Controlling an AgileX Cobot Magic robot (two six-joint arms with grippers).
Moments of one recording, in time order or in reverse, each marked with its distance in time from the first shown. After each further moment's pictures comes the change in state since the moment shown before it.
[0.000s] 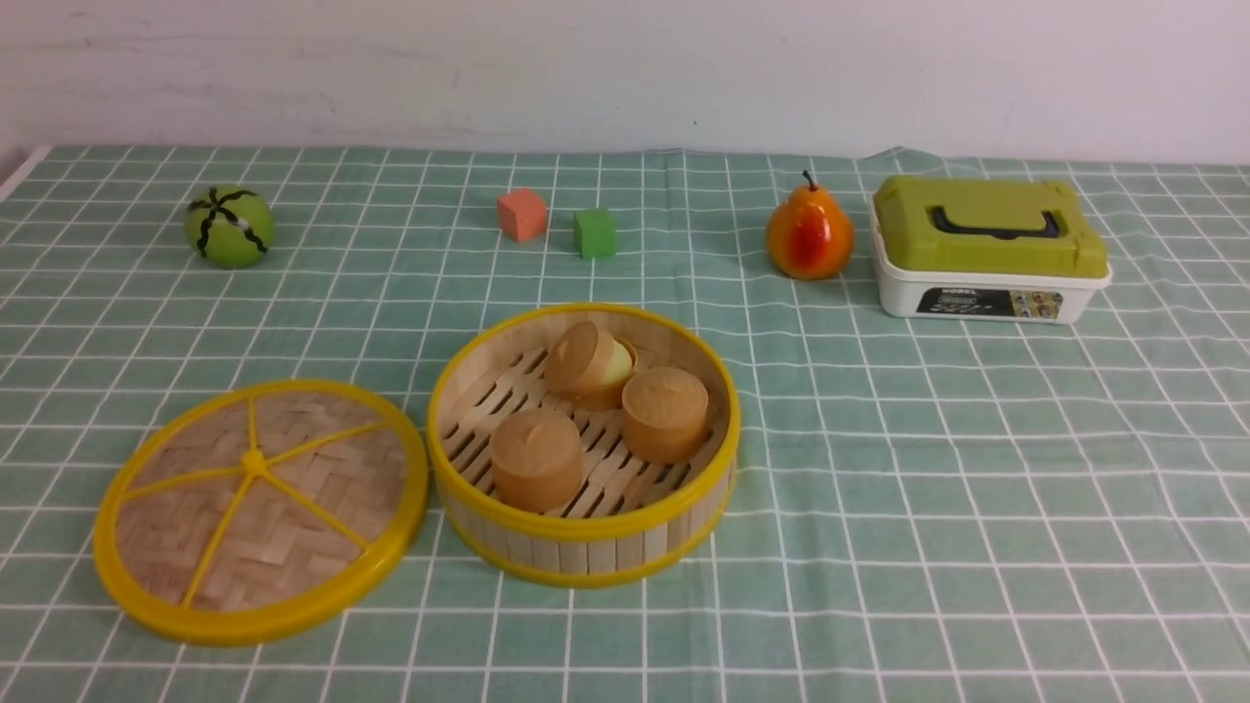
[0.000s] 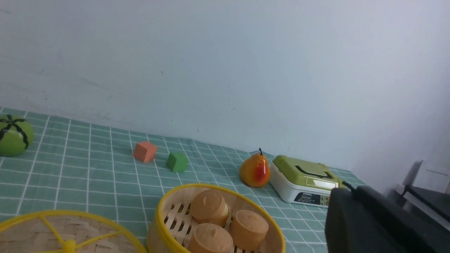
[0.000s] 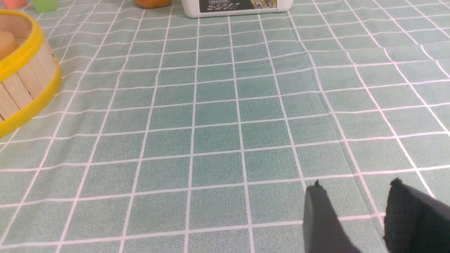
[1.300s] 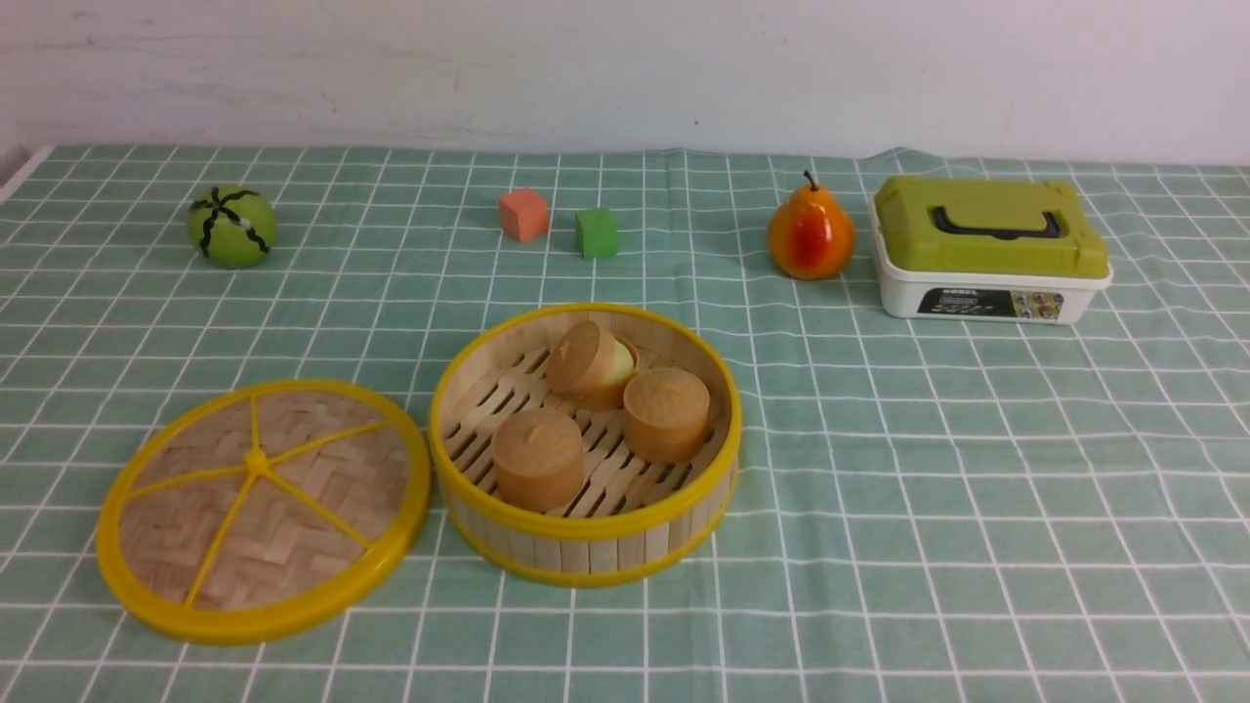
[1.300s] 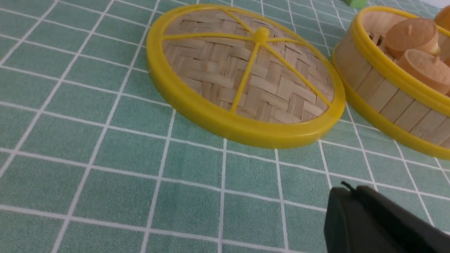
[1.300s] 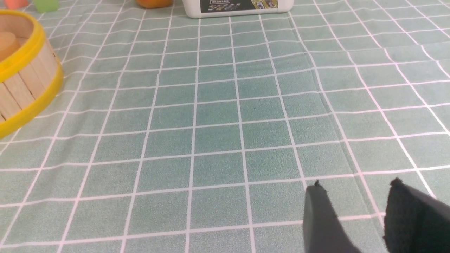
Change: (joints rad) right arm 0.000 0.000 0.000 0.000 0.000 0.000; left arm -0.091 0.000 0.427 0.727 -0.090 -0.588
